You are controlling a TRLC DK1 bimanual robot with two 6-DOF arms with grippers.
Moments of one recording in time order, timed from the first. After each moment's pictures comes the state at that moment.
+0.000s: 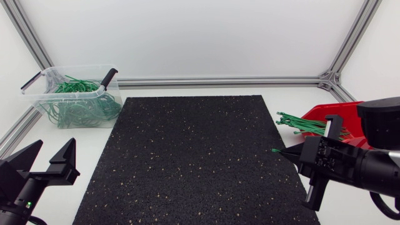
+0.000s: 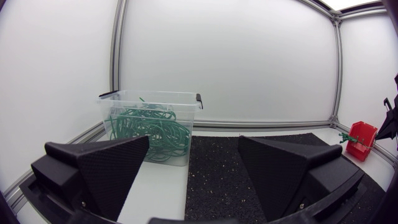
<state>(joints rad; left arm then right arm) 0.02 0.06 0.02 -0.01 0.01 -0.05 0.38 0.74 0.54 -0.54 -0.07 -0.88</state>
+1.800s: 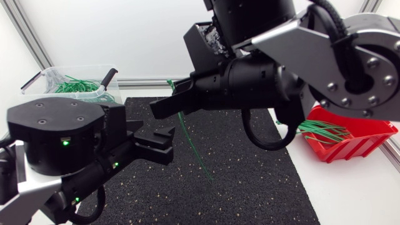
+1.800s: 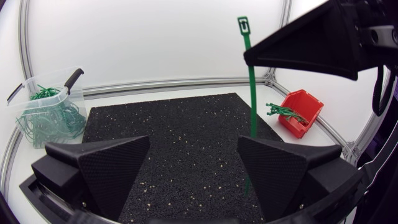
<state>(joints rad) -0.90 1.05 0.59 0.00 -0.43 -0.34 0.93 1.41 1.22 -0.37 0.11 0.22</state>
